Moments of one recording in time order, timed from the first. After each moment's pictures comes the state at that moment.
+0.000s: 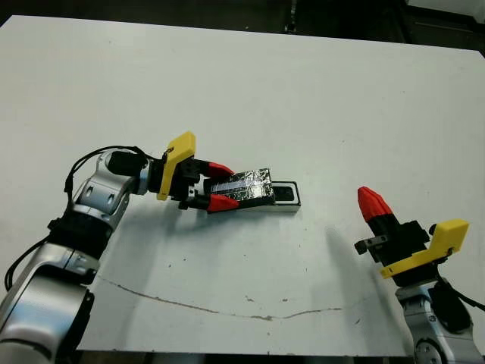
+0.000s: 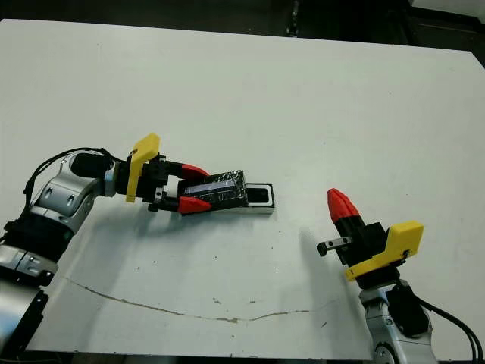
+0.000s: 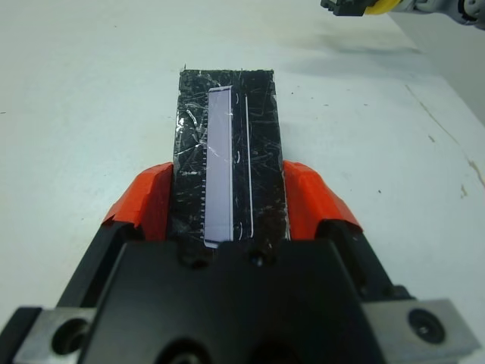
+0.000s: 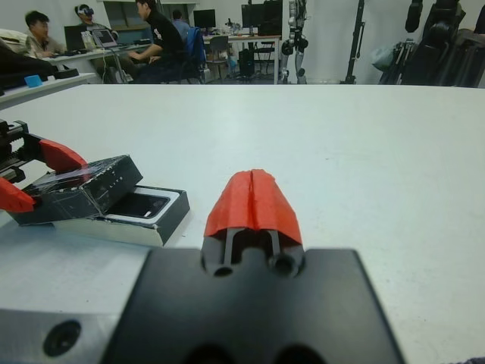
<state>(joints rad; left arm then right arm) -0.71 0.44 -0.27 0.53 -0.20 0.13 -1.33 0.22 -0.22 -0.13 -0.33 0.38 0.03 0.39</state>
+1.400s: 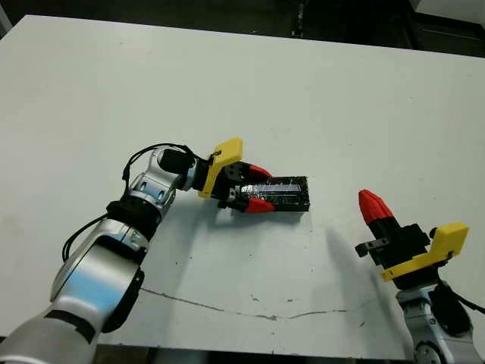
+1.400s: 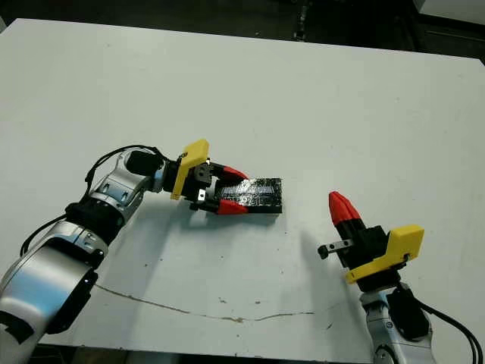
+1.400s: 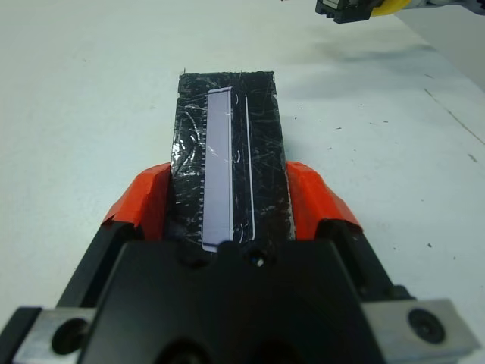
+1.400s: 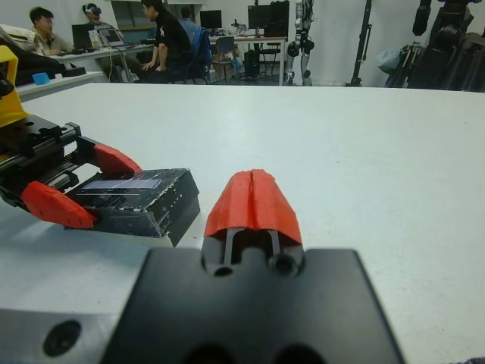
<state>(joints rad) -0.88 0.22 -0.35 0.90 -0.11 -0.13 -1.31 0.23 -0.23 -0.13 -0.32 0.38 0.02 0.39</state>
